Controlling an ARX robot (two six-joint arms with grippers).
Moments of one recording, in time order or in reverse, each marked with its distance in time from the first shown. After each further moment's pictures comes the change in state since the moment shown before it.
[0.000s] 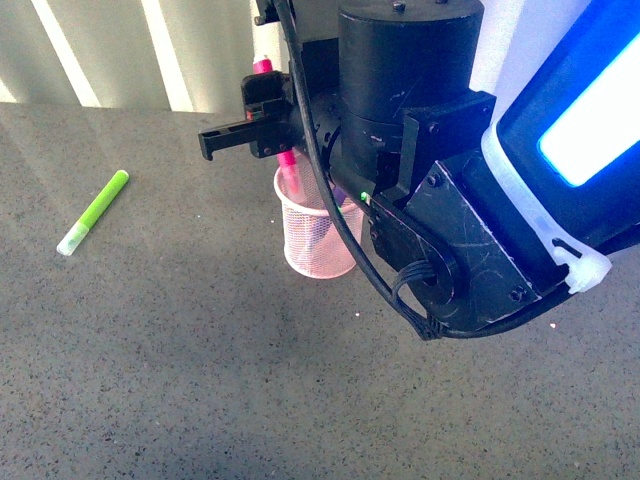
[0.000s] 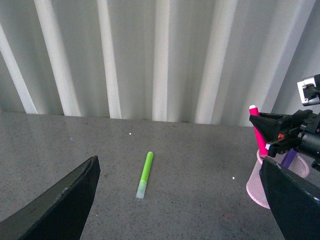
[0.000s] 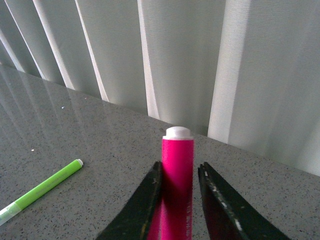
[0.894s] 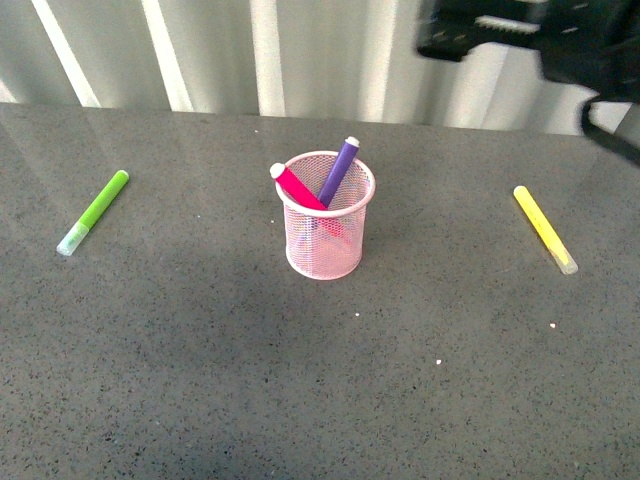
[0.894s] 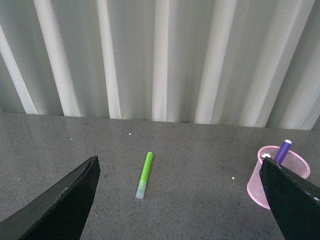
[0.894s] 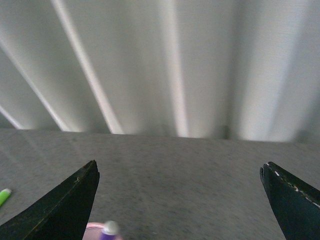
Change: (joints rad) left arm 0.000 0.000 0.000 0.000 0.000 0.000; right arm -0.244 -0.603 -0.387 -0.375 0.168 0.187
